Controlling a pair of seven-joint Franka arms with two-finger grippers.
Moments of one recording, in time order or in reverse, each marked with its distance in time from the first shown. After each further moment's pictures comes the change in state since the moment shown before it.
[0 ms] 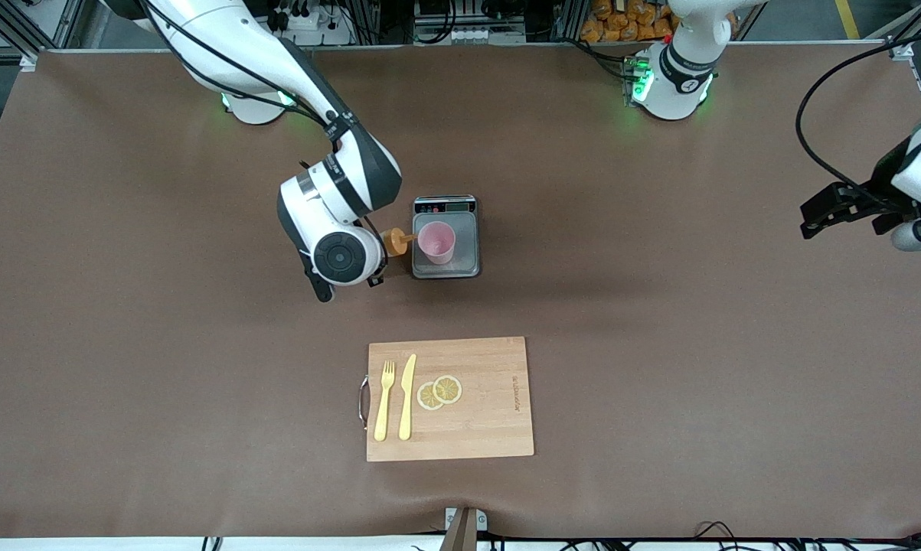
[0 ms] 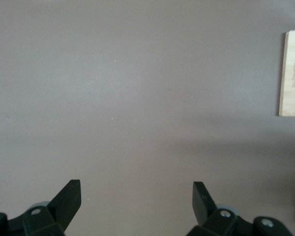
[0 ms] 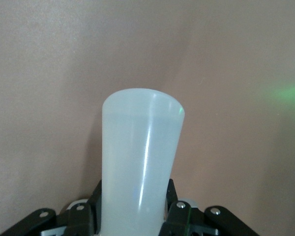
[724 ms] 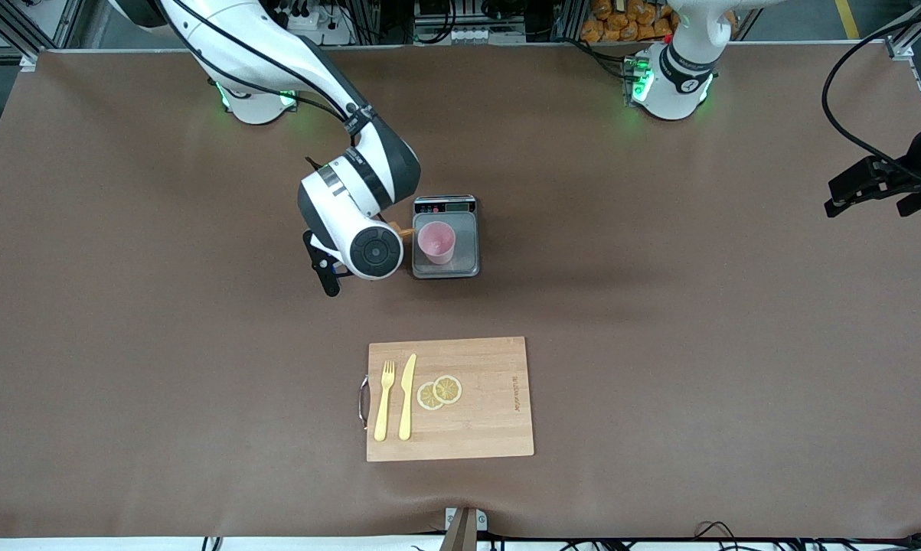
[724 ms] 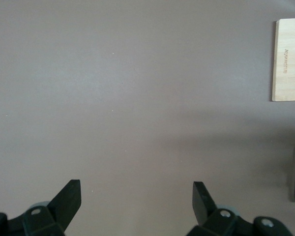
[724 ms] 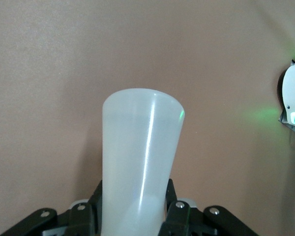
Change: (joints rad) left arm -0.153 -0.039 0.198 0.005 -0.060 -0.051 0.083; right arm 0.044 0.038 0.000 0.082 -0.104 -0.134 0.067
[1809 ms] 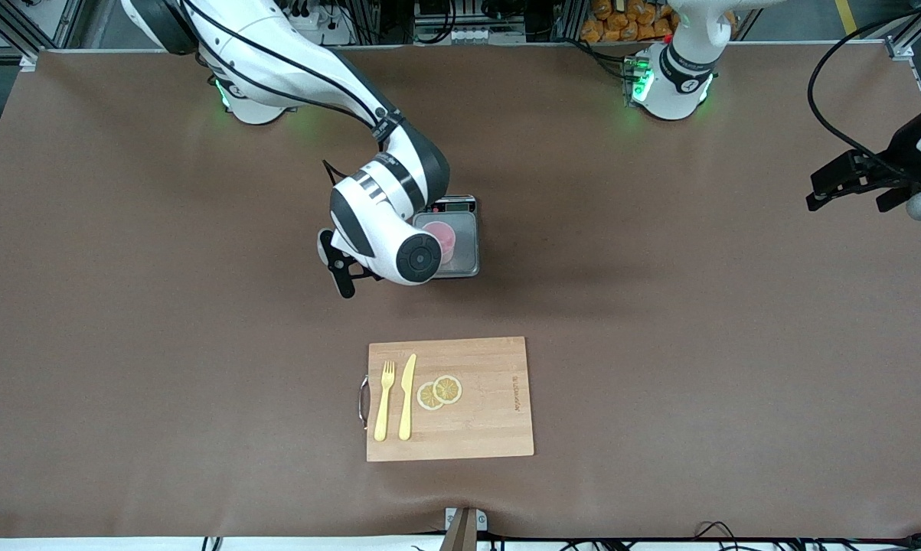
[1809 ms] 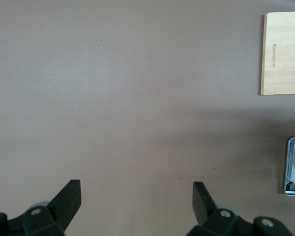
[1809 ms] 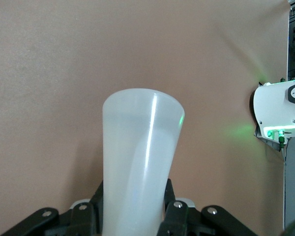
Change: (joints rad) left arm -0.003 -0.013 -0.010 -0.016 -0.028 -0.009 -0.009; right arm 0.050 0.135 0.000 0.249 -0.089 -0.231 0.048
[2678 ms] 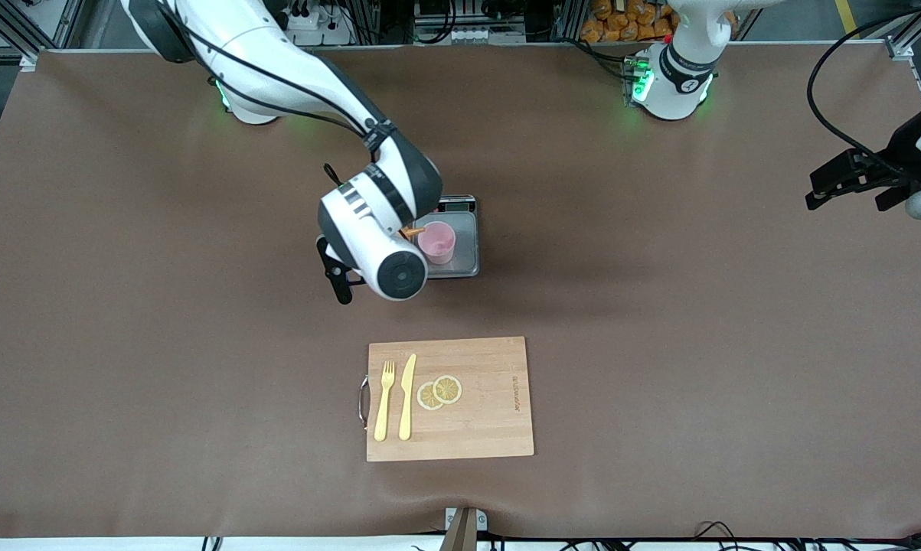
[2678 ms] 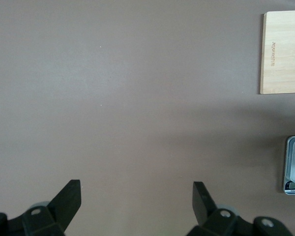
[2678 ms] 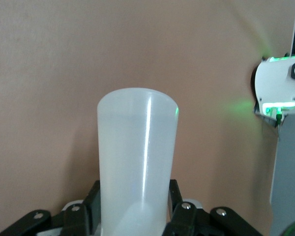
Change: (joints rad) left arm 0.000 -0.002 0.000 -0.004 -0.003 -0.002 0.000; right arm -0.052 0.019 -0.006 0.049 0.160 0.002 -0.049
